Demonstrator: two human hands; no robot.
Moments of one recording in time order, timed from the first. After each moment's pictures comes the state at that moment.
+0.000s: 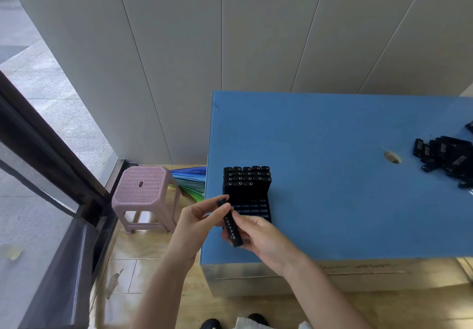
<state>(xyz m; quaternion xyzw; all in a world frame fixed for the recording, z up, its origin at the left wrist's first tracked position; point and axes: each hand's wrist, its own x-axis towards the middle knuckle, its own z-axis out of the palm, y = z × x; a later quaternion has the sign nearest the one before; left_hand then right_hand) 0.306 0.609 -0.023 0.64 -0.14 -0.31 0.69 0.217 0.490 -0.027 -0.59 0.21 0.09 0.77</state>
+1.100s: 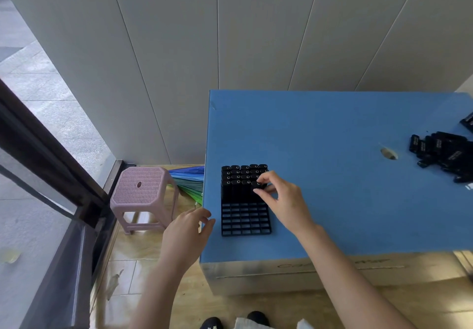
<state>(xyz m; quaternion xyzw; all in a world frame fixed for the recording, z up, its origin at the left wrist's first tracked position) 0.317 0.622 -0.054 0.92 -0.29 -0.10 0.25 0.231 0.420 -0.044 -0.91 0.13 -0.23 0.32</state>
